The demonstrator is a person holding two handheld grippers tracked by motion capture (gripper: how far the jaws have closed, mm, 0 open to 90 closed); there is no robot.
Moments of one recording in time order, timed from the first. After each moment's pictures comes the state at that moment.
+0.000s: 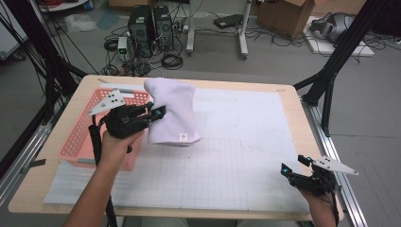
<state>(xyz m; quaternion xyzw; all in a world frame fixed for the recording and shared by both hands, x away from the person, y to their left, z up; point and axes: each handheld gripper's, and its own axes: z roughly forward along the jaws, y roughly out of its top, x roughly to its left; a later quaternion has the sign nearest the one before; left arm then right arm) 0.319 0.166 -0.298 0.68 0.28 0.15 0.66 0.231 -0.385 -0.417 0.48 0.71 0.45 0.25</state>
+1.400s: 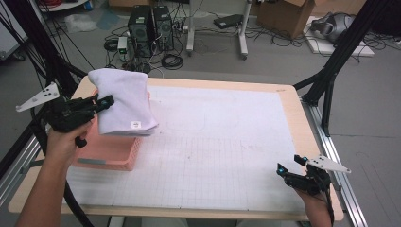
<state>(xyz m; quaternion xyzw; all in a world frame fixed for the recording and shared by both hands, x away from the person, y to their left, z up) 0.322 0.290 -0.298 0.64 0.31 0.18 0.68 0.235 -0.375 -0.421 0.47 0.72 0.44 0.25</state>
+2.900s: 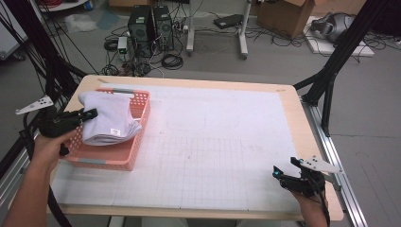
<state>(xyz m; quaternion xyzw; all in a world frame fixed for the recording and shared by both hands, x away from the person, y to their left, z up) 0.350 0.357 -0.367 0.67 0.42 0.15 0.59 0.233 -0.363 -0.425 0.48 0.73 0.42 0.25</state>
